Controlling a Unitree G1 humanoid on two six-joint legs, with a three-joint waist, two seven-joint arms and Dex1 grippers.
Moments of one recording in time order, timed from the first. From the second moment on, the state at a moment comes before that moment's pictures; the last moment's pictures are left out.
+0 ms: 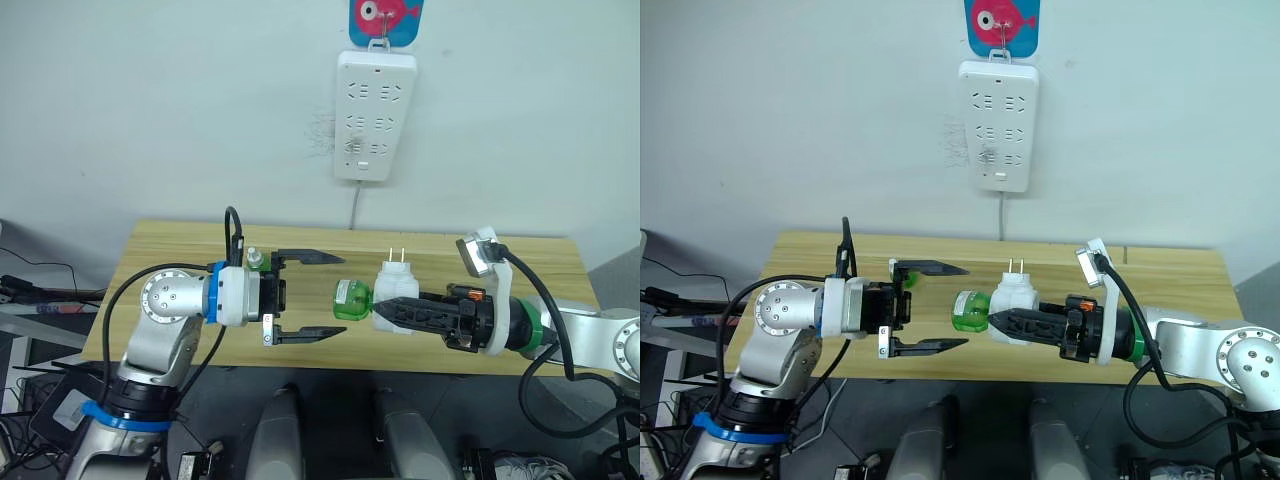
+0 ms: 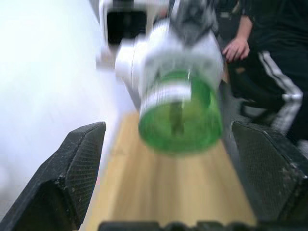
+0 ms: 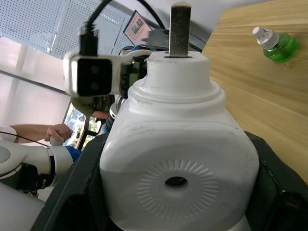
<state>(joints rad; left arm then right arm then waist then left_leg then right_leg) -0.32 0.52 -0.08 -0.16 -0.44 -0.31 -1.32 -0.28 -0.89 0.05 -0.50 1.95 0.93 0.13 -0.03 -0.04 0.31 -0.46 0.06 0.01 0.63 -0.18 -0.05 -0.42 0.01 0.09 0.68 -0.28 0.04</state>
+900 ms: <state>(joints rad) -0.52 0.68 -0.20 -0.23 -0.68 0.36 -1.24 -0.29 -0.89 0.04 -0.50 1.95 0.91 0.12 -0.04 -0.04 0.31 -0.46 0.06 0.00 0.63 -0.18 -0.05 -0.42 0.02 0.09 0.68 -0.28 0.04</state>
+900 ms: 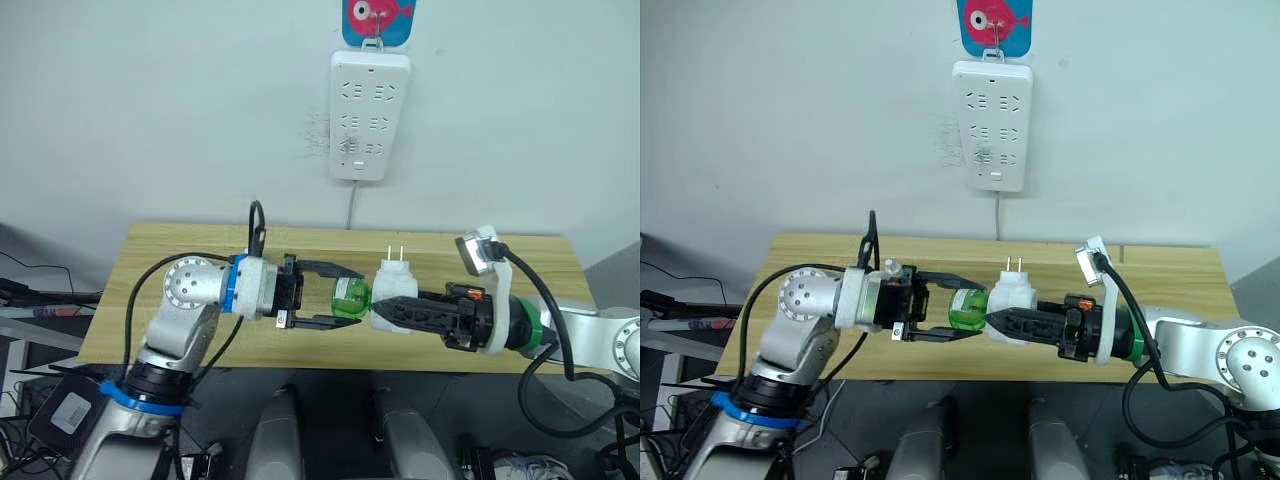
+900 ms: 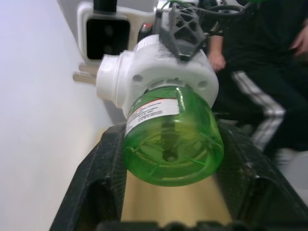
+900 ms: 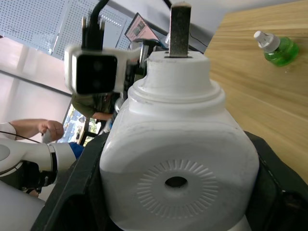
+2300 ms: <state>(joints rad) -0.26 0.76 -0.15 -0.27 -0.46 0.53 -1.08 -0.61 -0.81 0.49 0.14 0.44 1.03 0.46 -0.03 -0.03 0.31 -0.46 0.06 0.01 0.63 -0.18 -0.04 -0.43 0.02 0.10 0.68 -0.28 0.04</state>
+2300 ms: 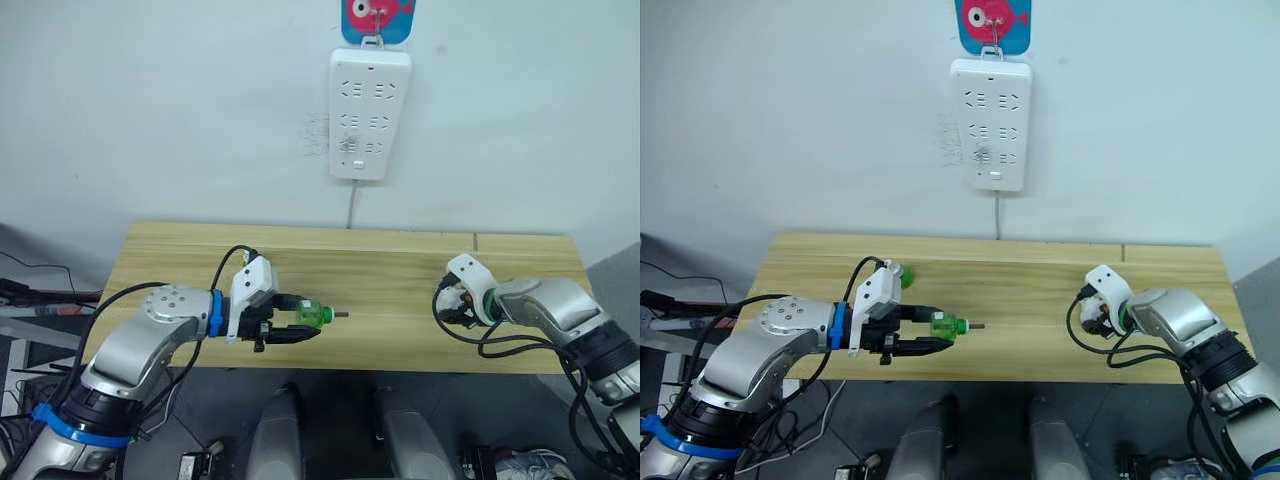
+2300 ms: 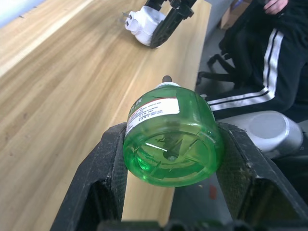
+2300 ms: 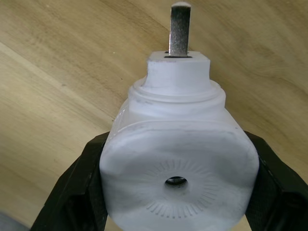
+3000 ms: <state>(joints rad) -0.28 0.49 -0.10 -0.23 -0.44 0.37 -0.96 -0.53 -0.59 -0.29 -0.46 0.58 1.47 0.52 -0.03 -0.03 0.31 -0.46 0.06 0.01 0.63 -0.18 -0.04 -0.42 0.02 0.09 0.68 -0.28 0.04</state>
